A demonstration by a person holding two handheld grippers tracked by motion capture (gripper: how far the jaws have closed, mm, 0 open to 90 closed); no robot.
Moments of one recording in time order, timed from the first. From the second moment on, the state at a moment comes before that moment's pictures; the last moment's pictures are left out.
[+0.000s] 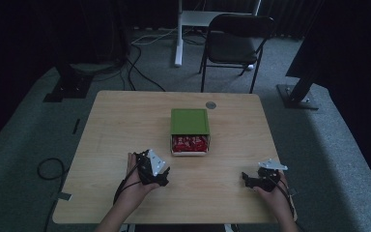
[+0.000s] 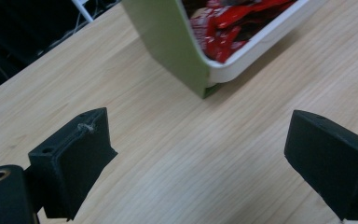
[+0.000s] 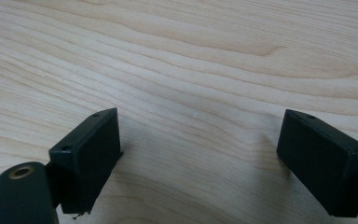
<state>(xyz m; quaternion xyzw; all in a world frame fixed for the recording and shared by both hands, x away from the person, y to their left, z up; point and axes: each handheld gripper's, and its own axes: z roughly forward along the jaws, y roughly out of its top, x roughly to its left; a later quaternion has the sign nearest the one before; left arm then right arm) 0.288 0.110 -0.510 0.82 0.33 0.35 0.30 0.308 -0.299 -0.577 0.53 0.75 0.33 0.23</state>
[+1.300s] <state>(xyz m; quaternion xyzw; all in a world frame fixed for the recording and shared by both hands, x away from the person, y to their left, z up) 0.293 0.038 -0.536 0.87 0.17 0.42 0.22 0.308 -0.299 -0.577 0.53 0.75 0.33 0.23</state>
